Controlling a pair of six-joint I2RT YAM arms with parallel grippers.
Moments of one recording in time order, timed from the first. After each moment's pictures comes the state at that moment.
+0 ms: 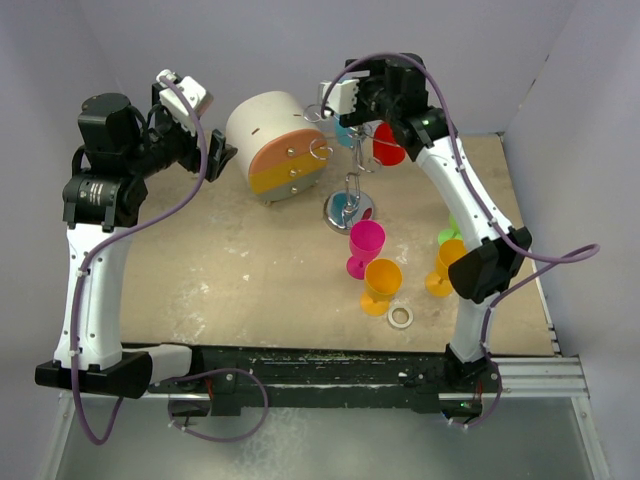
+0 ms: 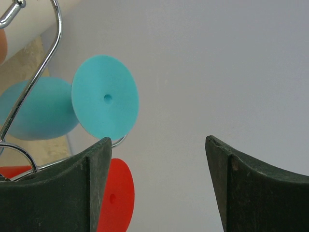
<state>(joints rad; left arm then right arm) -0.10 1.26 1.77 -0.74 0.49 0.34 0.42 1.93 2.17 -0.50 -0.12 -1.36</state>
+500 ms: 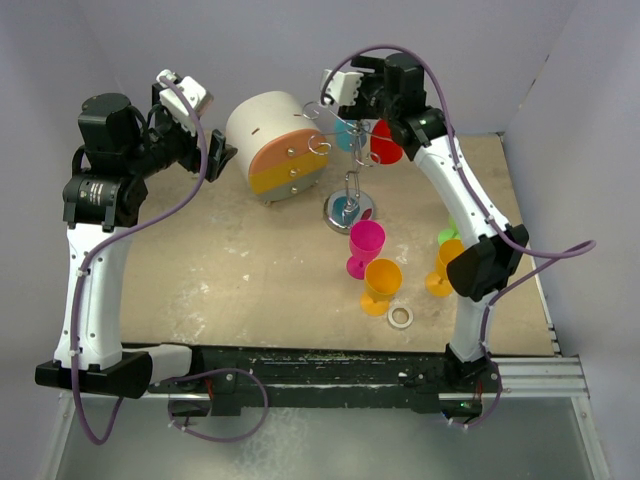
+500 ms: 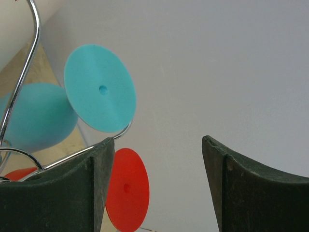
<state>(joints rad) -0.10 1.26 1.77 -0.74 0.49 0.35 0.42 1.94 2.17 -0.45 -0.04 -1.19</state>
